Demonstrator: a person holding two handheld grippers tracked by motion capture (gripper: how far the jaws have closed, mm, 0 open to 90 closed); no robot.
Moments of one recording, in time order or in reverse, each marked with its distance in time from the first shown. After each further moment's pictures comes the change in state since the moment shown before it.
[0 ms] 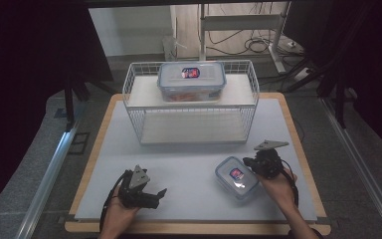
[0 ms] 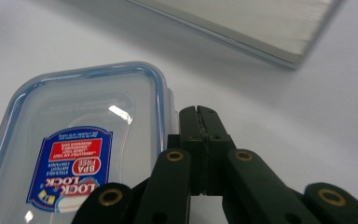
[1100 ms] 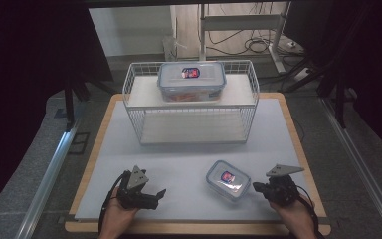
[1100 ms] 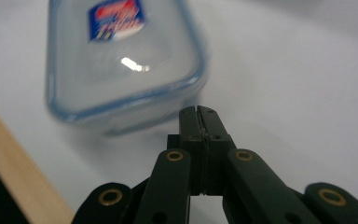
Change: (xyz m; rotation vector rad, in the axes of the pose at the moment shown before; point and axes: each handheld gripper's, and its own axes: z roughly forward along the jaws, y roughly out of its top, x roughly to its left) left arm -0.002 0.001 -0.008 -0.013 0.002 -0.012; right arm 0.028 -0.056 -0.054 0.068 0.034 -0.023
